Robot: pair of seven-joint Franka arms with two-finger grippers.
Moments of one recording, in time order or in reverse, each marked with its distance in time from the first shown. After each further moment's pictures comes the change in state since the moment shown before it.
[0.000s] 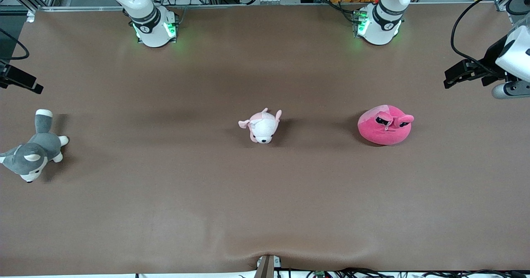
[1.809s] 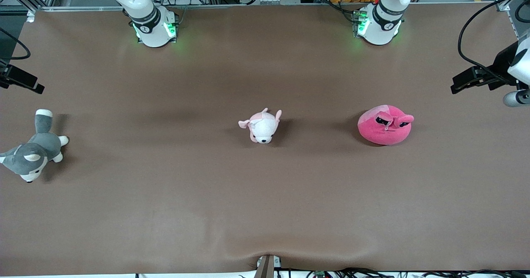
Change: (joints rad) left arm 0.032 0.042 0.004 0.043 0.000 -0.010 -0.030; right arm 0.000 0.000 0.005 0.000 0.000 -0.001 0.000
